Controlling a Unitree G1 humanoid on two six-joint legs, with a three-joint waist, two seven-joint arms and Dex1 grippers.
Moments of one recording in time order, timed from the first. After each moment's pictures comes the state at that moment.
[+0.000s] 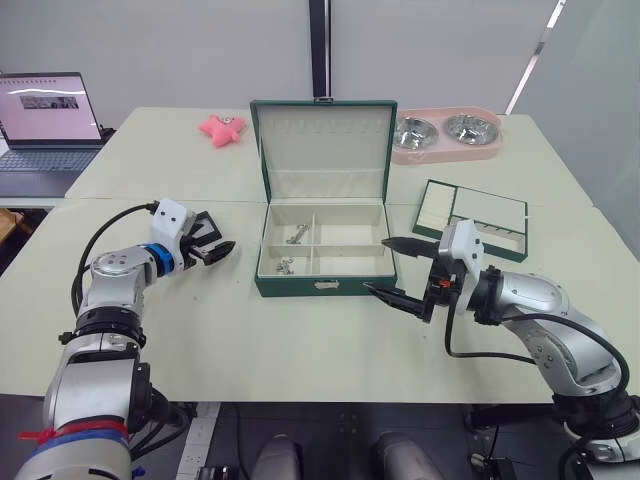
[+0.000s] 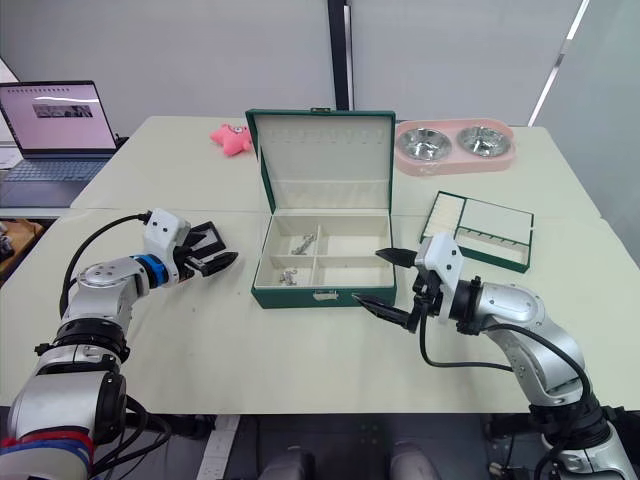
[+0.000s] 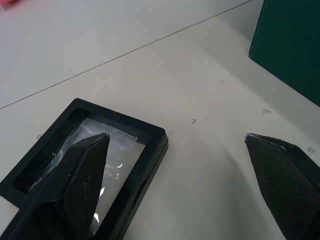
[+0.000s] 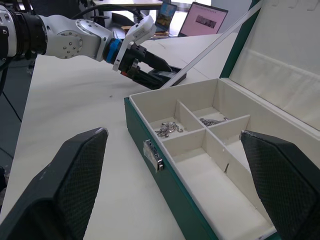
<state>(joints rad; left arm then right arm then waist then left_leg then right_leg) -0.81 0.68 0.10 1.05 -0.09 -0.05 -0.84 -0.35 -0.57 0.09 -0.40 0.51 0.49 0.81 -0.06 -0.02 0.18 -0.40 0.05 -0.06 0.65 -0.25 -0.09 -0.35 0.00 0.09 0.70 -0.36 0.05</state>
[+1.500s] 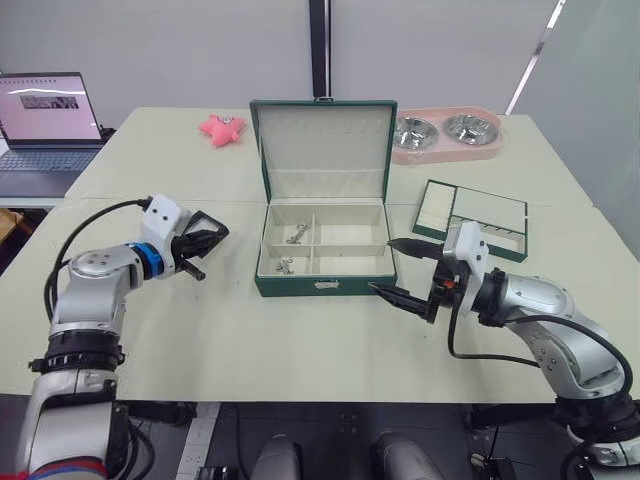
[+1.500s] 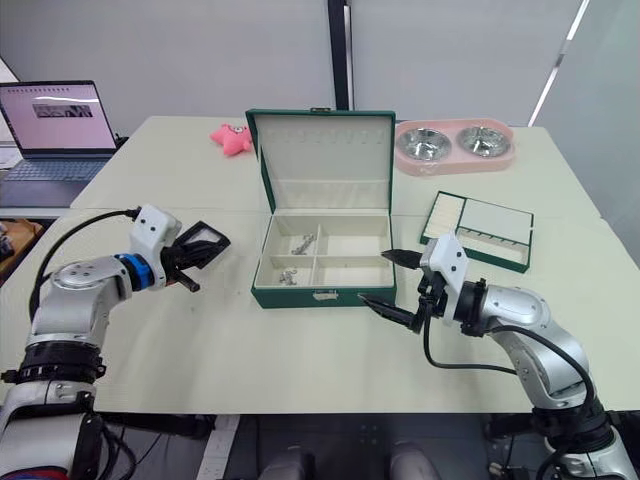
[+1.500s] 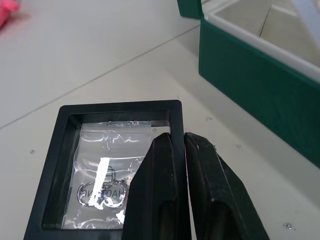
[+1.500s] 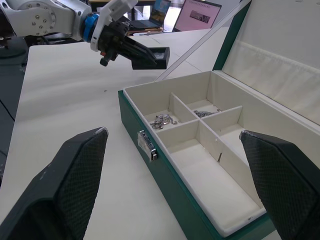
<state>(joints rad) -0.54 0.77 0.16 0.32 -0.21 0.37 -0.88 -0.33 -0.58 0.06 -0.40 0.50 0.49 0.83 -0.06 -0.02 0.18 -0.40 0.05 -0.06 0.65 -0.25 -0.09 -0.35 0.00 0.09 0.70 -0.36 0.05</state>
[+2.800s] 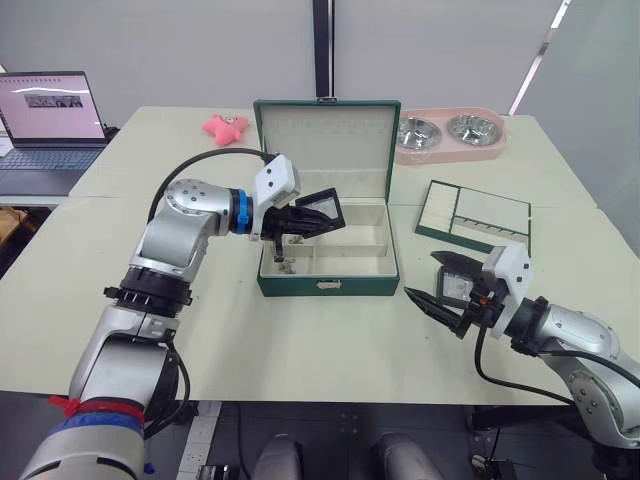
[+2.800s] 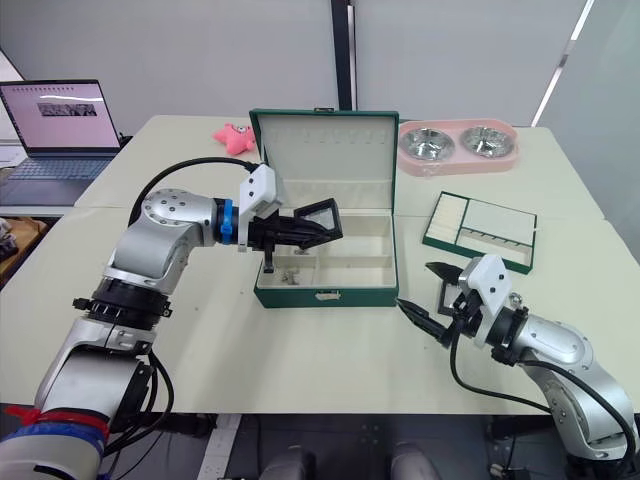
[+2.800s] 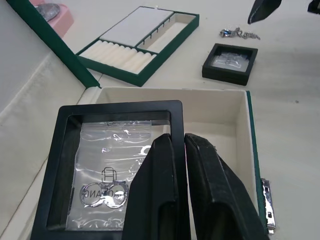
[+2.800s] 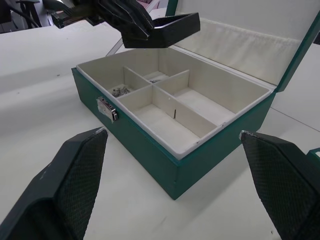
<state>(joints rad) -0.97 0.58 -0.24 0.47 -0.22 0.20 -1.31 -0.06 -0.61 -0.10 -0.56 0.52 0.51 0.67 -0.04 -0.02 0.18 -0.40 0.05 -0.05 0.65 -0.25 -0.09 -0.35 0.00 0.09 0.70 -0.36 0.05</state>
